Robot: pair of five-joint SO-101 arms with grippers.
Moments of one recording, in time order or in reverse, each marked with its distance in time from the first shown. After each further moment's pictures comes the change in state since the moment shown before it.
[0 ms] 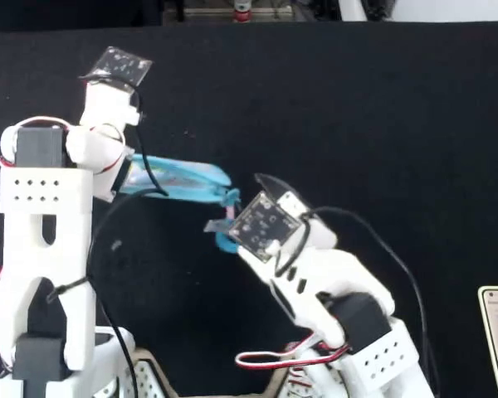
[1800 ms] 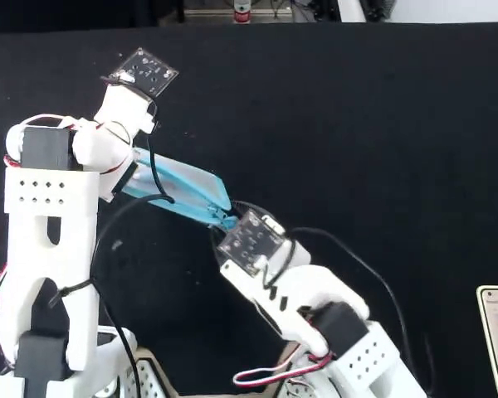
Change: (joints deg) left arm 2.7 0.2 -3.0 0.3 -9.3; right arm -8.0 -7.6 16.0 -7.6 -9.5
